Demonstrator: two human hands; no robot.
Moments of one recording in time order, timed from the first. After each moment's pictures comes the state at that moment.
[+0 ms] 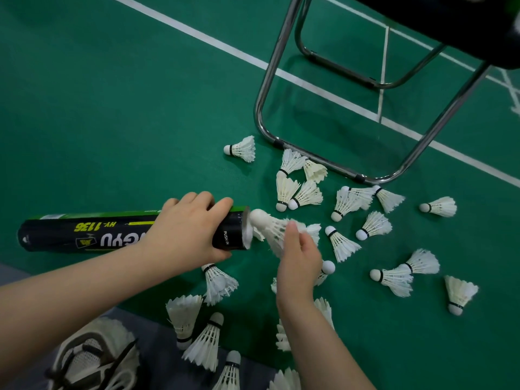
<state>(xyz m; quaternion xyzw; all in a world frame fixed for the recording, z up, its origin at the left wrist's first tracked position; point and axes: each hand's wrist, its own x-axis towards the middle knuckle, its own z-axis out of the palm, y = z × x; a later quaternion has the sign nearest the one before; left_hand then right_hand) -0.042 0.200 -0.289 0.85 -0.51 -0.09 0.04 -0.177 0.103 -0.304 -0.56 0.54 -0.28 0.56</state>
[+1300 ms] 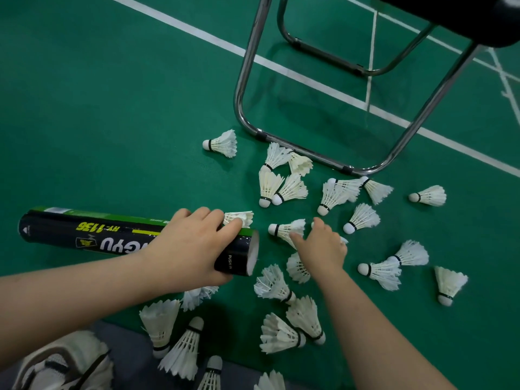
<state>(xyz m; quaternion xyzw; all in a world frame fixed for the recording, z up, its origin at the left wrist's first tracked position) -0.064 0.169 -0.309 0.77 -0.64 -0.04 0.00 -0.215 -0.022 -0.366 -0.82 0.54 0.13 0.13</state>
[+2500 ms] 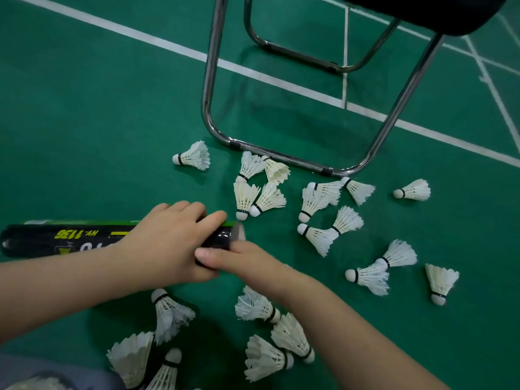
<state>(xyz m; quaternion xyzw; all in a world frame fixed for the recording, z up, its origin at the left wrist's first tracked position) -0.044 0.123 -0.297 0.75 -0.67 -0.03 0.01 -0.175 0.021 -0.286 -0.66 0.25 0.15 0.69</state>
